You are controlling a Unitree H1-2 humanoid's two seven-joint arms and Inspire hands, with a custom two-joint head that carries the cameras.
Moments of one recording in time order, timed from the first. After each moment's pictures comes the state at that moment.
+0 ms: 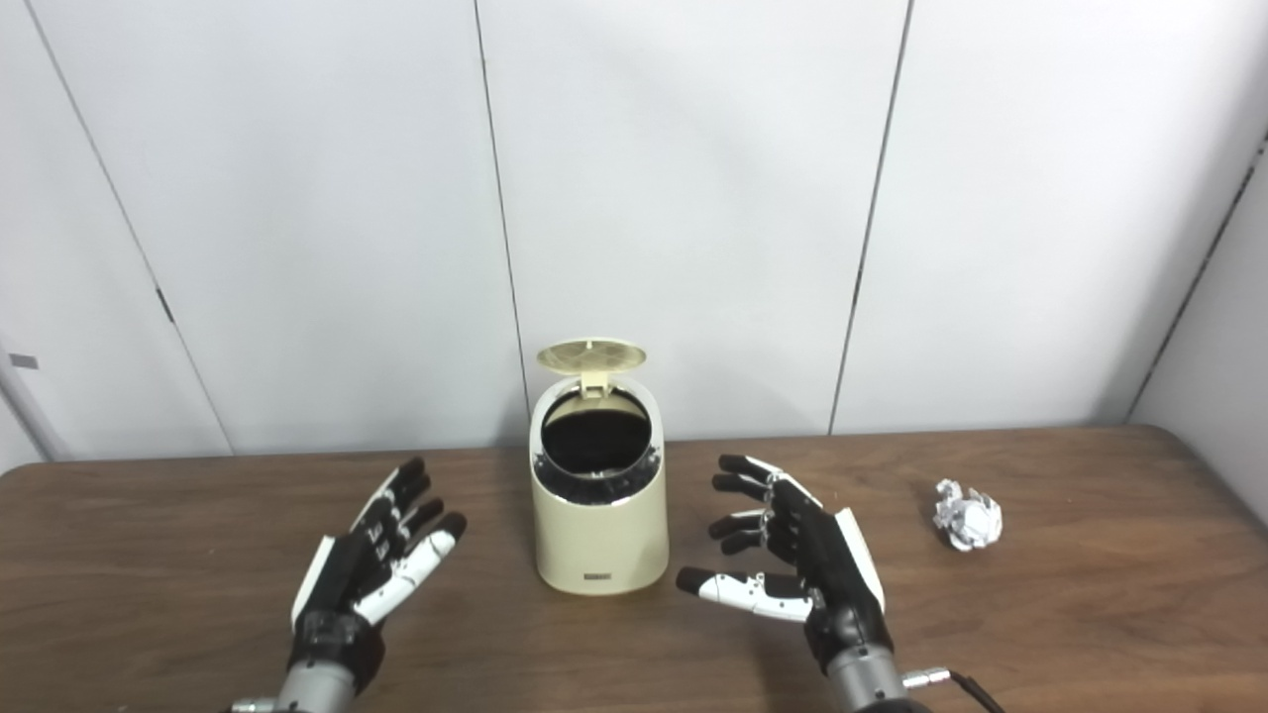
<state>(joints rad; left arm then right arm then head) -0.23 -0.02 0.04 -0.03 -0.06 0.20 -0.02 -0.20 -0.09 -0.01 -0.09 -0.05 0.06 0.01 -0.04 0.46</state>
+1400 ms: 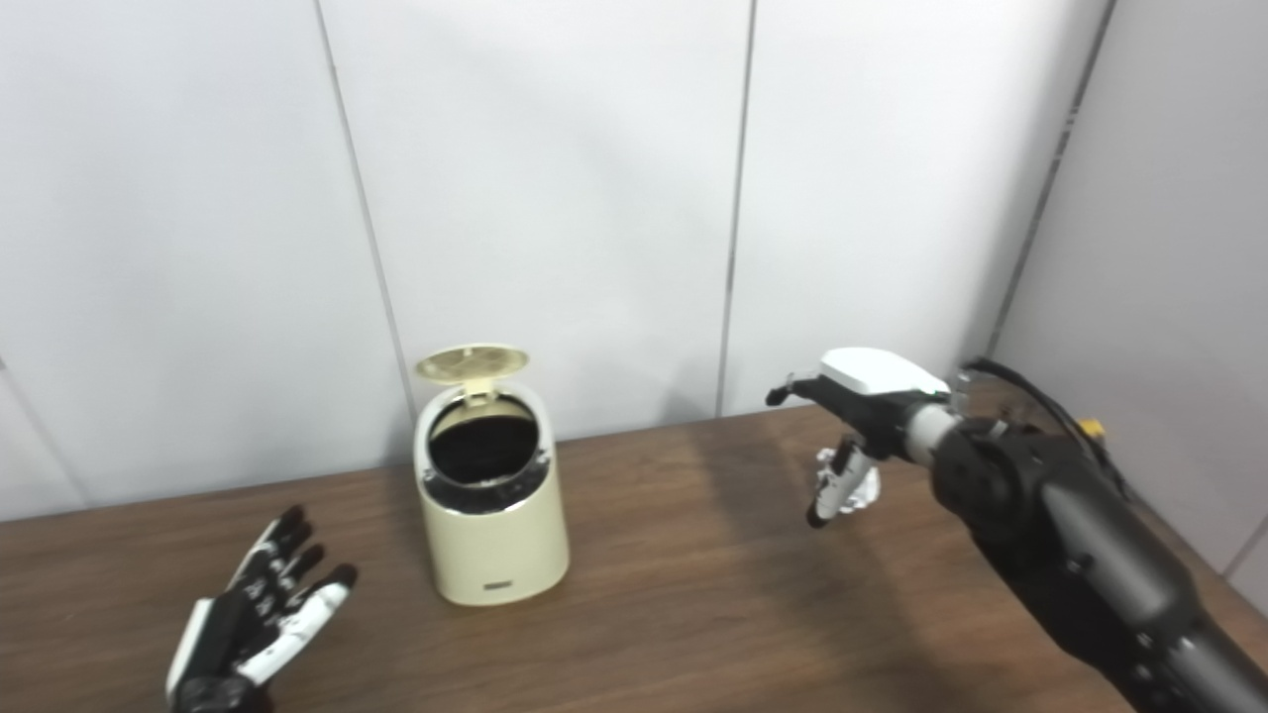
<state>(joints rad) -0.24 0.02 0.04 0.03 -0.06 0.13 -0.02 -0.53 -0.80 0.23 -0.17 -0.73 0.44 0.70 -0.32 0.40</state>
